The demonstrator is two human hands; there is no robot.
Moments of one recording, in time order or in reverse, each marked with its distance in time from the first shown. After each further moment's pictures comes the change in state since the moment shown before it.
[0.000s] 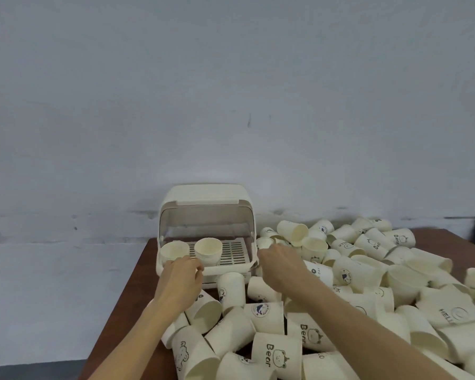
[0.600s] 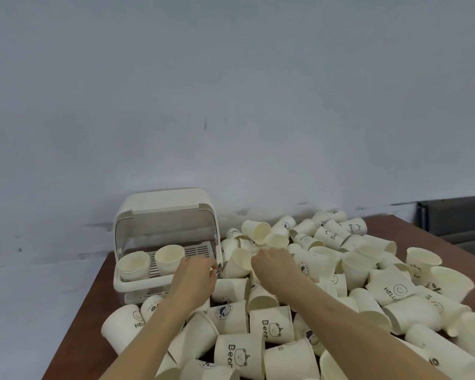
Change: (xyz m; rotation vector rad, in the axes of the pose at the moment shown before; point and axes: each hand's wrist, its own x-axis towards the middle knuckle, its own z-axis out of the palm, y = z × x) left_hand 0.023 0.096 0.024 0.008 -0.084 0.190; right_hand -0.036 0.053 0.002 -0.159 -0.061 0.021
